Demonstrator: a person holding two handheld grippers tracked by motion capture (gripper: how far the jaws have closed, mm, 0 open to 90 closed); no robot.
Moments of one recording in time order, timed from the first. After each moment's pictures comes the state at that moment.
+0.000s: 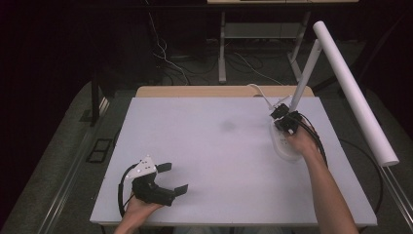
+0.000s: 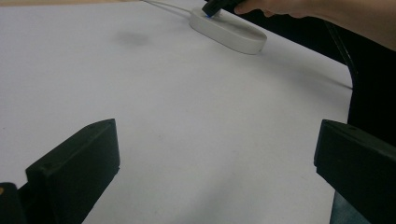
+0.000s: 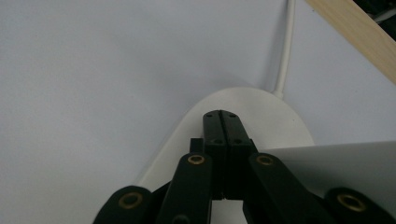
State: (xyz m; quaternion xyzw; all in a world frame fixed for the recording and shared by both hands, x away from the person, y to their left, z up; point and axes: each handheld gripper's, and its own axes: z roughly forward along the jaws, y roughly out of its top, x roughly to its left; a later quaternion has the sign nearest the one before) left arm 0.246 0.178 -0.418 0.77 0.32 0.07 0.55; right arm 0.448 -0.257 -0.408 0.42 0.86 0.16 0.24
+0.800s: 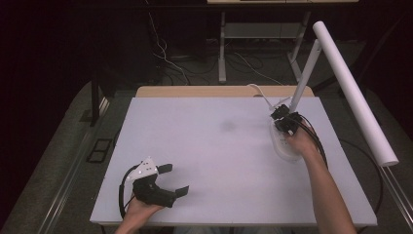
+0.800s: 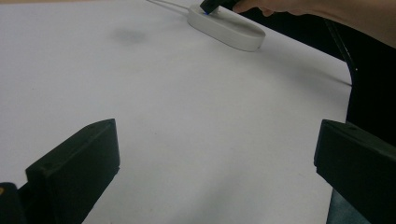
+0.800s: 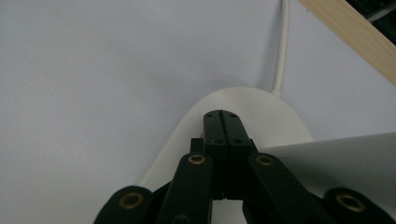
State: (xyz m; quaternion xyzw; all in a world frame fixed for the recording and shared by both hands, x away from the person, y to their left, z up) left arm 0.243 0.176 -0.419 0.77 0.32 0.07 0.54; right arm 0.445 -0.256 -0.411 0.43 0.85 0.17 0.25
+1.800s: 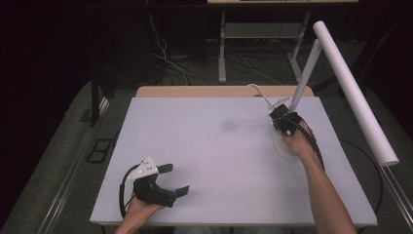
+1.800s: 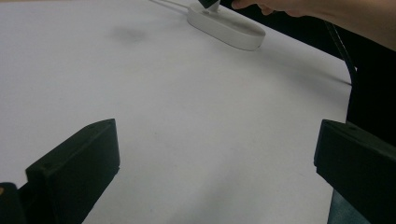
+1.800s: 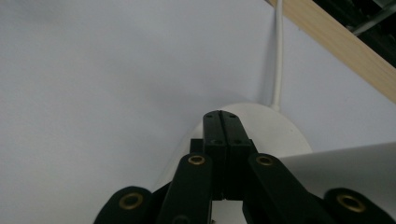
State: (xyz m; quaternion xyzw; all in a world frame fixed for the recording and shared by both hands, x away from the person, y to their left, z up) left arm 0.245 0.175 -0.419 0.77 0.32 0.07 0.54; right arm 0.439 -0.249 -0.406 0.44 0.84 0.19 0.27
